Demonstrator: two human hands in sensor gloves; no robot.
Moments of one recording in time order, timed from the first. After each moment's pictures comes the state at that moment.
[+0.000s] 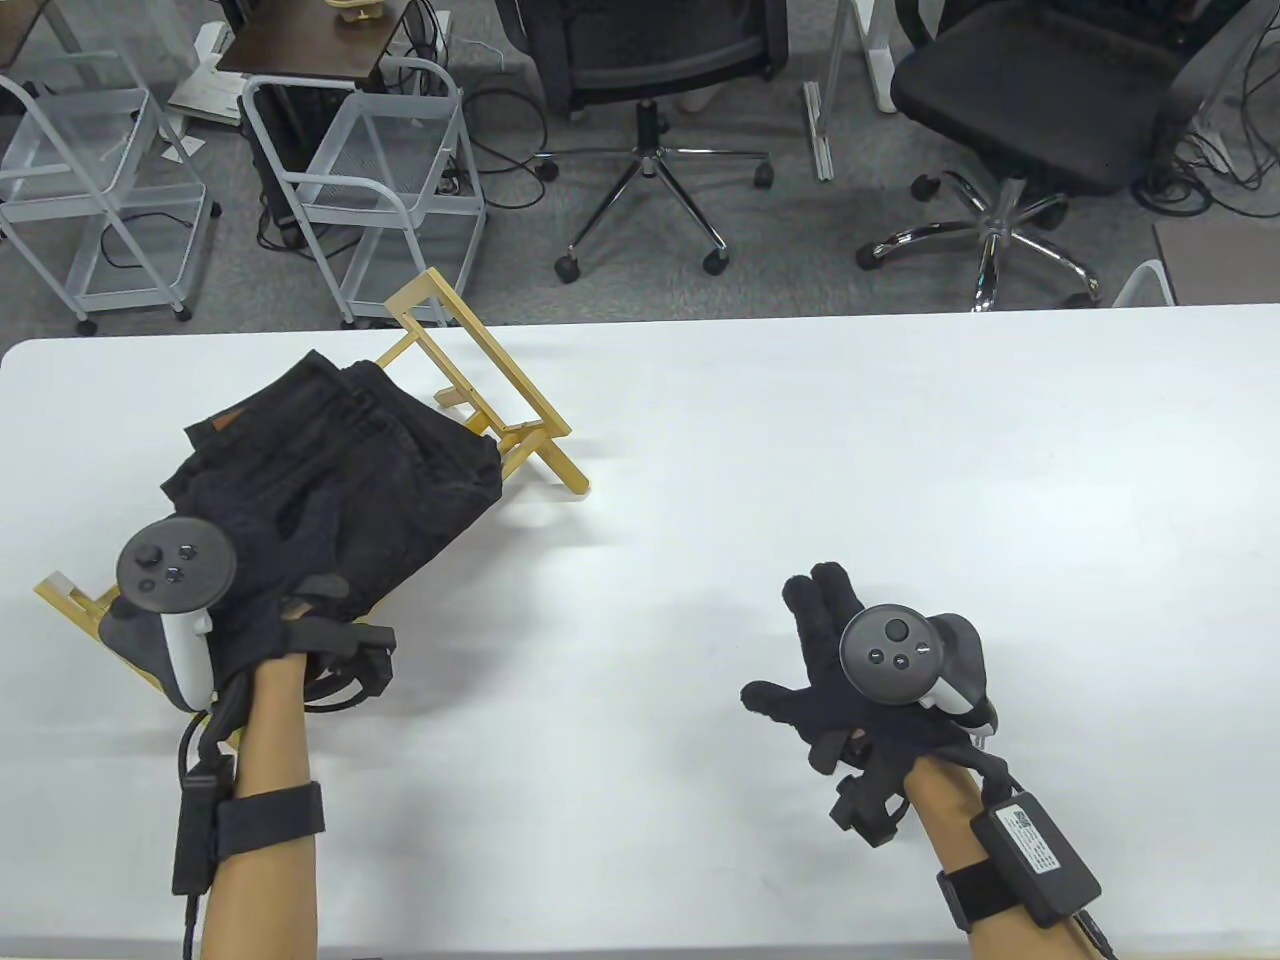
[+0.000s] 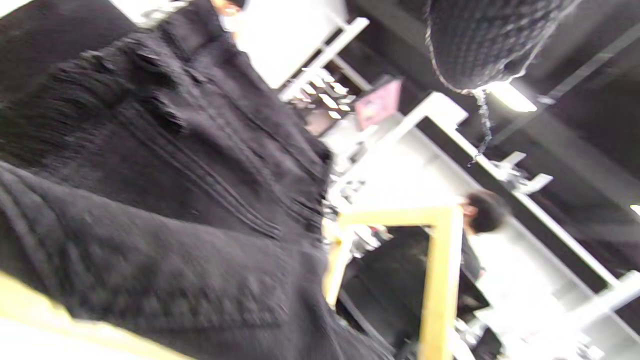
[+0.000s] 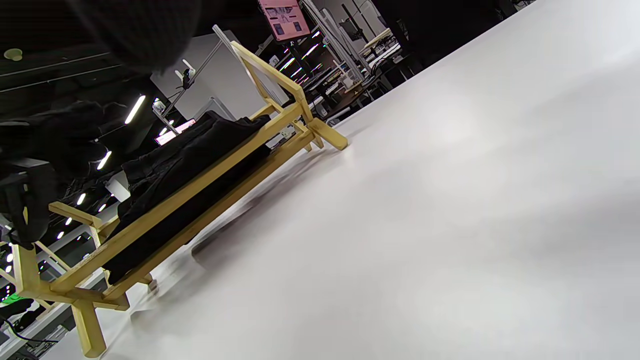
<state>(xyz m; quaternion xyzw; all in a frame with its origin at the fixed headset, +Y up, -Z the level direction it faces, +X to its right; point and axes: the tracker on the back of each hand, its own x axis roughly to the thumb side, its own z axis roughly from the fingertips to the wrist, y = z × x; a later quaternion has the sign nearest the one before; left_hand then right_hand) -0.328 -0.613 -0.302 0.11 0.18 0.38 0.90 0.145 -0.696 -0.252 0.16 0.07 0.93 0.33</state>
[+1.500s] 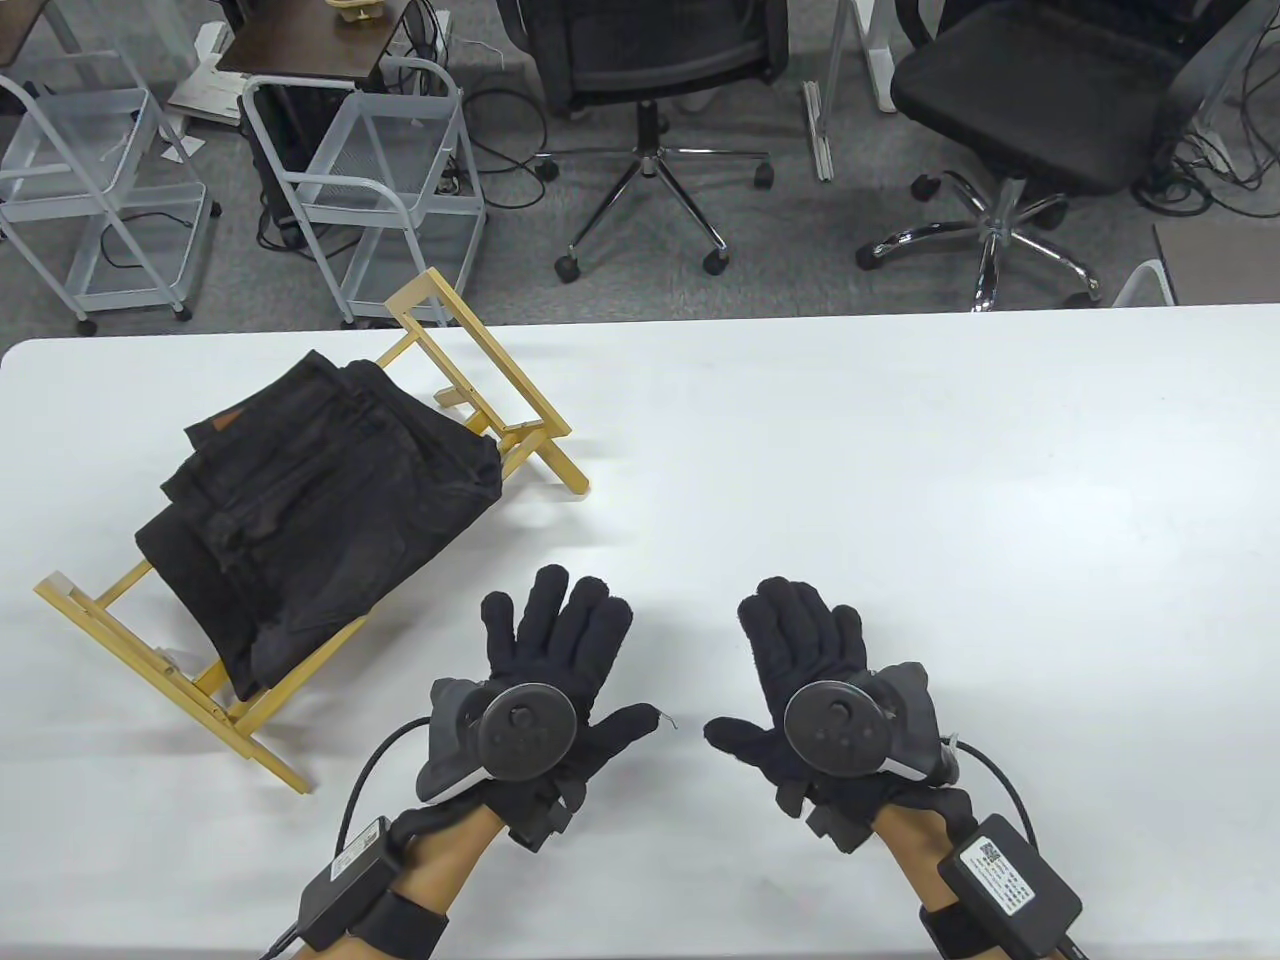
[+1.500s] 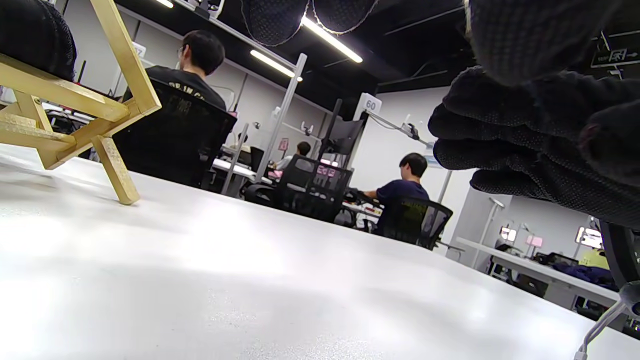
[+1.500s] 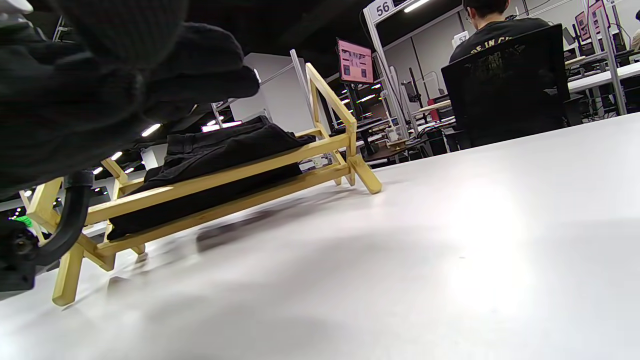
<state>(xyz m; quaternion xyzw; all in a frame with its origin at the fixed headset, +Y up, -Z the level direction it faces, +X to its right) -0.146 -0.681 -0.238 0.06 -0.26 0.19 0.94 0.107 -0.679 -0.221 0.23 -0.06 0.95 0.20</state>
